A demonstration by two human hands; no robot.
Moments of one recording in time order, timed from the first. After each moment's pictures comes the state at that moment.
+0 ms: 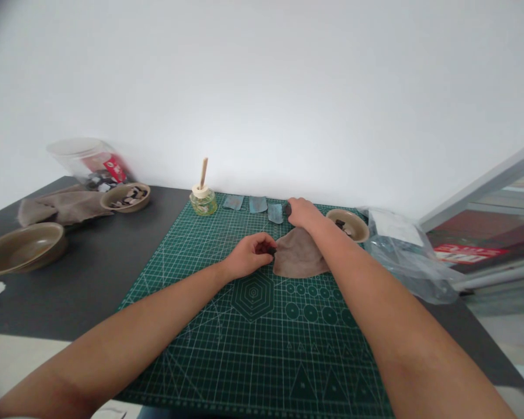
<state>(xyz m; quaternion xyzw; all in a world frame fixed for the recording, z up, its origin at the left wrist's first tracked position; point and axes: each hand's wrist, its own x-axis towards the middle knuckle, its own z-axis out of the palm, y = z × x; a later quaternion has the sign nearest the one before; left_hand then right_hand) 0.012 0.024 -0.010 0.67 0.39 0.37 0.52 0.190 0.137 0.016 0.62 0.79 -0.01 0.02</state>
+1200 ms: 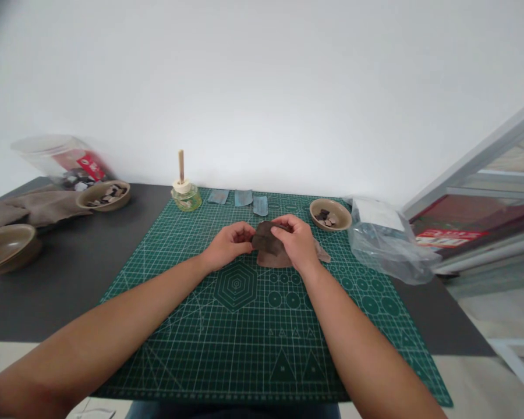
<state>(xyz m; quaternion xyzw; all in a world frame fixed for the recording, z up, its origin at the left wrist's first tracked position) 0.011 0.028 -0.013 0.60 0.36 0.41 0.58 0.189 0.023 -0.004 0.51 0.57 -0.36 -0.53</state>
